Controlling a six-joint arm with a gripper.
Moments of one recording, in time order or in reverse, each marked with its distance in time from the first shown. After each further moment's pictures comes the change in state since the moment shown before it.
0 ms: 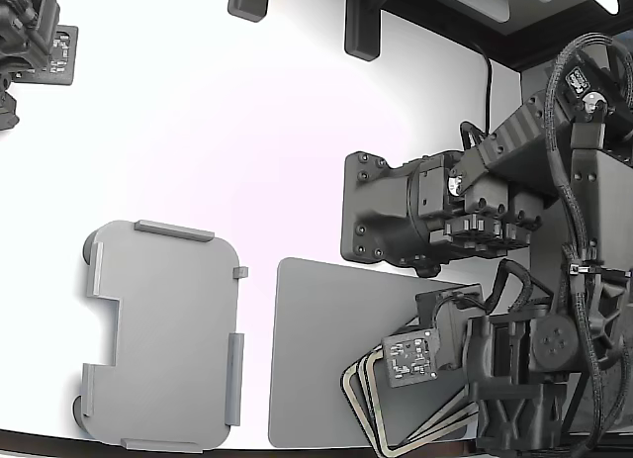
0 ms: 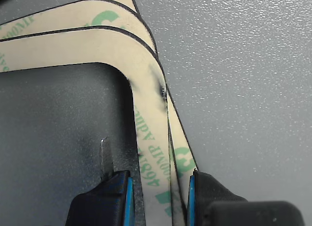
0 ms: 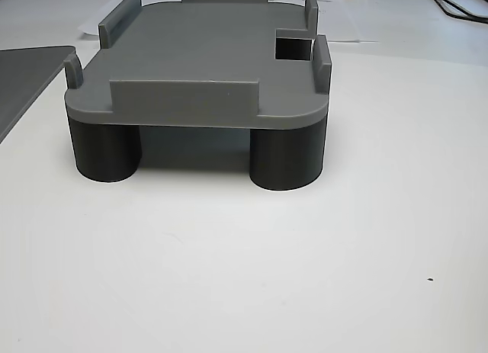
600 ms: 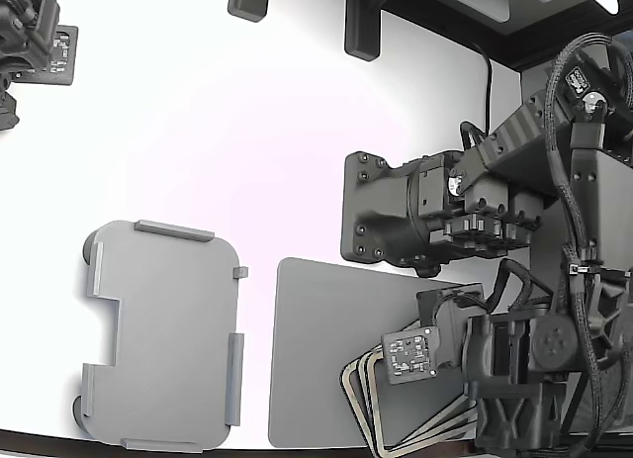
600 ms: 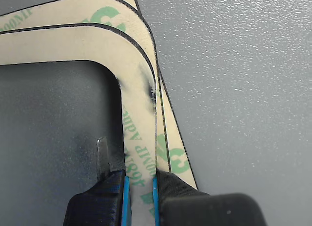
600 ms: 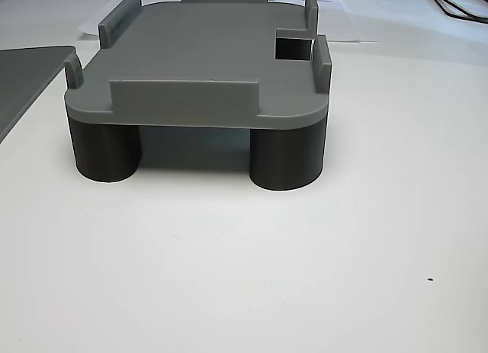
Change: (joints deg) arm 0.0 0.0 0.0 0.7 -0.5 1.0
